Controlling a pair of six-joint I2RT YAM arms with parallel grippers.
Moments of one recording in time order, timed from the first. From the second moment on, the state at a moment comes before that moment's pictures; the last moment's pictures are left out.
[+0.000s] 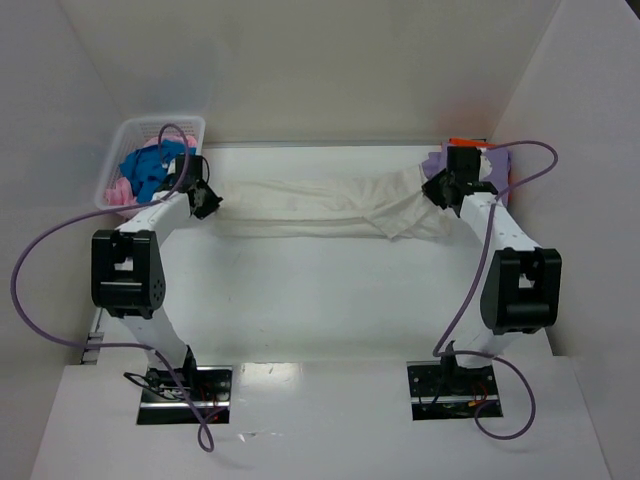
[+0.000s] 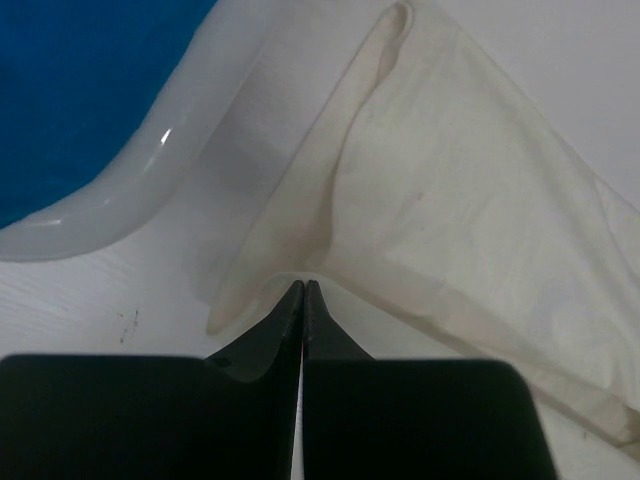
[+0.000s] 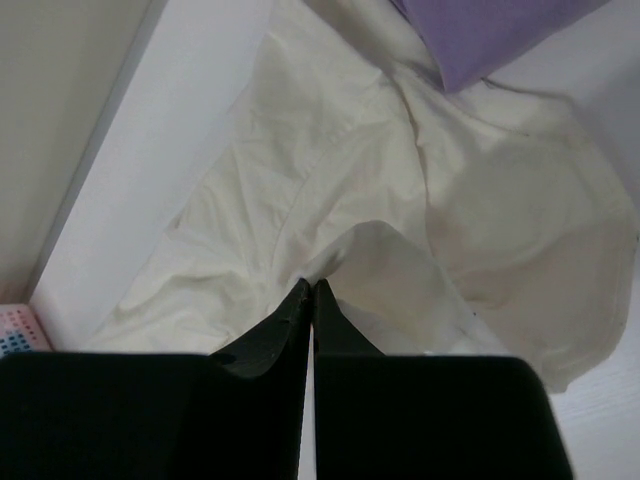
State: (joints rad) left arm 0.01 1.77 1.26 -0.34 -0.12 -0.68; right arm 0.00 1.60 1.21 -0.34 0.09 0.89
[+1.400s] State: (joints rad) left arm 0.04 2.05 1.53 -0.20 0.01 -0.58; right arm -0.02 2.05 1.54 -0.23 -0.02 0.66
